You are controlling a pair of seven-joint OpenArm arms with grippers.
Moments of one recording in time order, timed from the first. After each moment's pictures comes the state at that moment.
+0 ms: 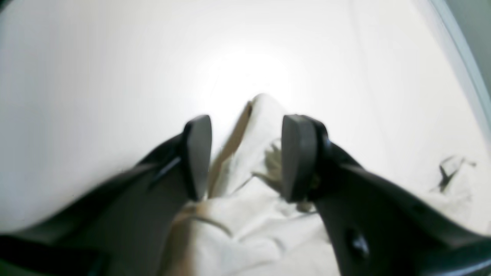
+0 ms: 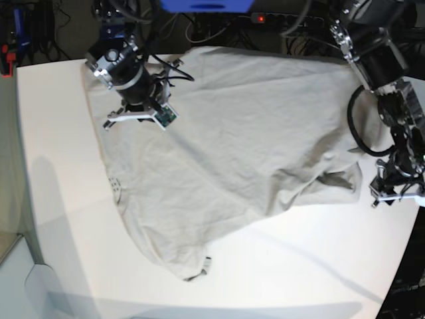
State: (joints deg) left arm -14.5 -14.1 -30.9 80.0 -26.7 11.2 55.7; right arm -21.8 -5.5 0.6 113.8 -27.5 40.6 -33.6
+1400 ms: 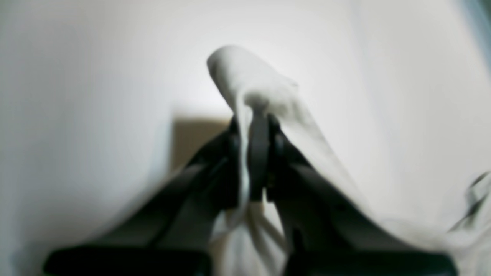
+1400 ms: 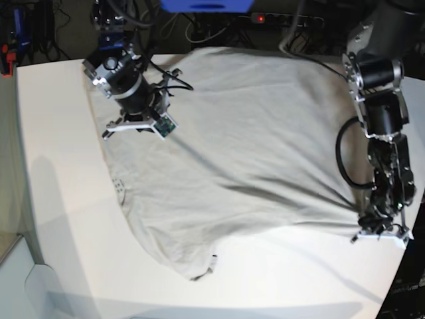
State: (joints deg) left arm -29.3 -18.0 -14.2 56.4 -27.5 11.3 36.5; right arm -19.0 -5.2 0.6 113.4 -27.5 40.6 -33.4
